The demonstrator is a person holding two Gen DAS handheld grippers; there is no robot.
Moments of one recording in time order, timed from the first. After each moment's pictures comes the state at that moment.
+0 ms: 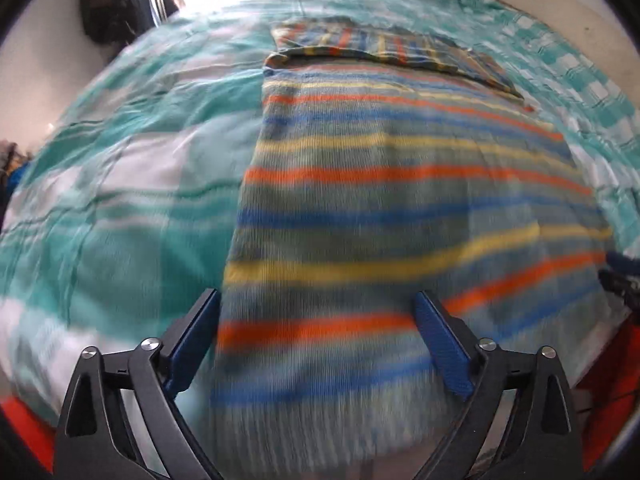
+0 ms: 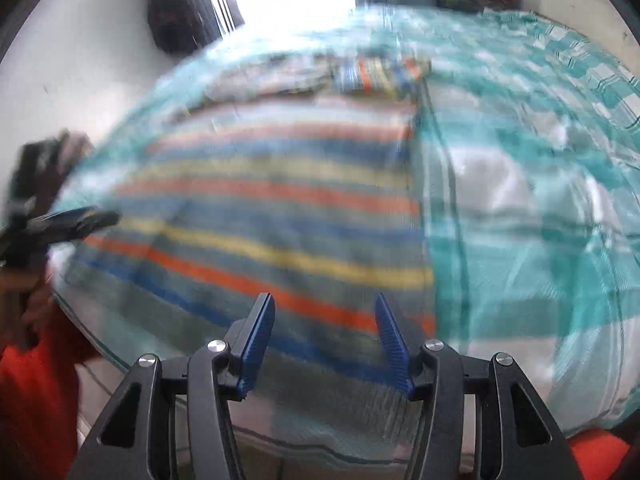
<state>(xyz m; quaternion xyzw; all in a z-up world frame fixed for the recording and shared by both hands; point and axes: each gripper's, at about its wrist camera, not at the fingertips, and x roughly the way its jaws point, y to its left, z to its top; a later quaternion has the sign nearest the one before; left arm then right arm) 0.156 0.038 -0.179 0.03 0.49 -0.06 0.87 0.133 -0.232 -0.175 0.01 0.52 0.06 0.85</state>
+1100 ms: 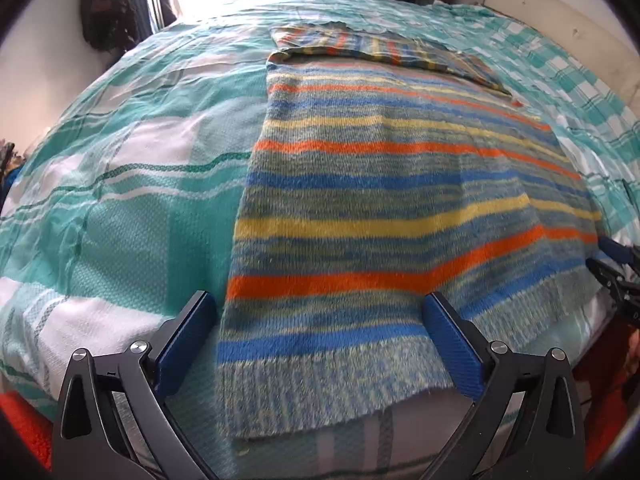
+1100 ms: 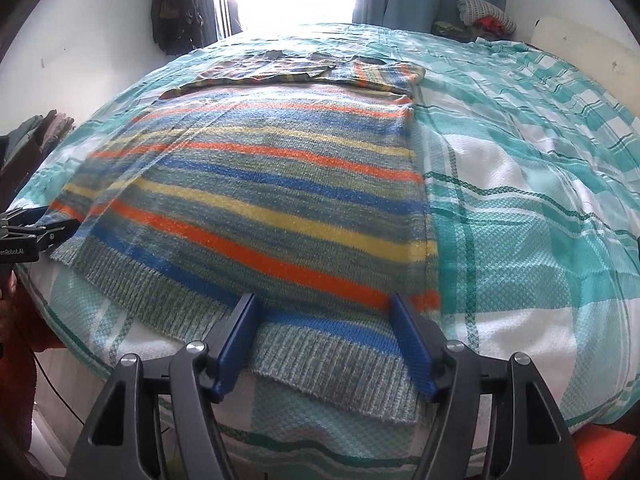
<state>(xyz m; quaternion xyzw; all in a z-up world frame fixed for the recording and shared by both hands) 0.143 0.054 -0.186 0.02 0.49 -0.09 0.87 0.109 -0.224 -0.191 -0.03 0.46 0.05 0.89</state>
